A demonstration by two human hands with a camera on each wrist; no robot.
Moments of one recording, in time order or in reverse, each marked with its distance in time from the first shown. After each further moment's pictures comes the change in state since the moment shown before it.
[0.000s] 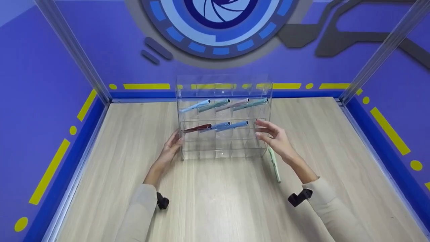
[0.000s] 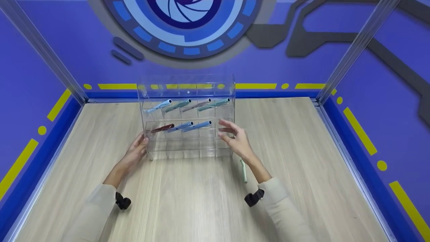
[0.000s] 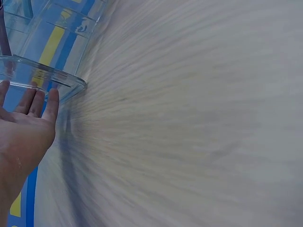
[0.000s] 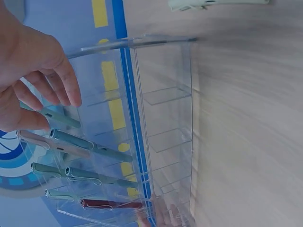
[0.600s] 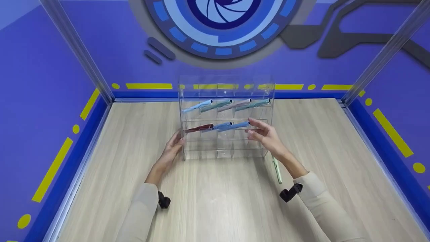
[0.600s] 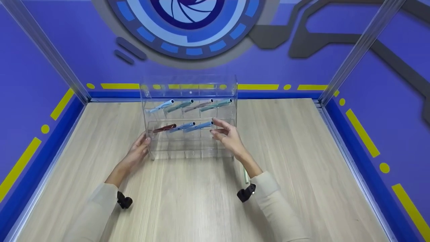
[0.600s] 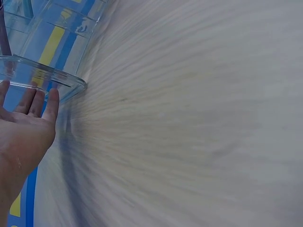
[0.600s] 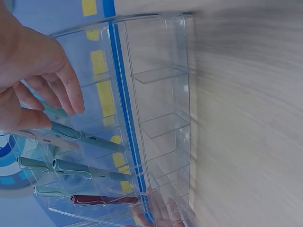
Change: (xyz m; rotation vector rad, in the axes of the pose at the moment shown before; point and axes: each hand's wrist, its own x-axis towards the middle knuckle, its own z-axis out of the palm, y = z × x) left_hand 0.000 -0.003 -0.001 0.012 -0.023 0.029; right_hand 0.021 0.001 0.023 0.104 -0.065 0.052
